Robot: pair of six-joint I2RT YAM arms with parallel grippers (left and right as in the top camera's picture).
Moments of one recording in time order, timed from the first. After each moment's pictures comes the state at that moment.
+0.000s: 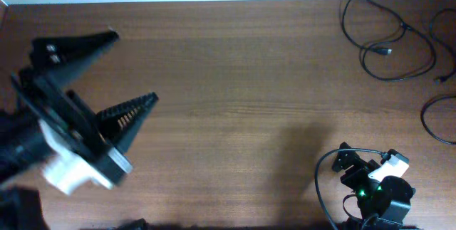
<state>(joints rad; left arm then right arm) 0.33 1.05 1.84 -0.73 1.27 1.21 -0.28 0.05 0.17 -0.64 -0.15 0.47</state>
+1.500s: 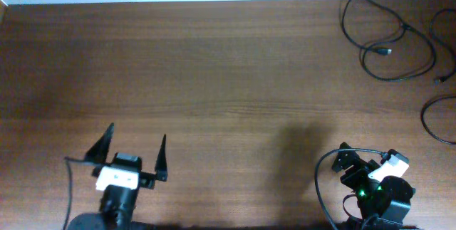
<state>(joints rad) -0.17 0.11 0.49 -0.33 0.01 0.17 -0.28 0.05 0.17 -0.64 -0.15 0.47</state>
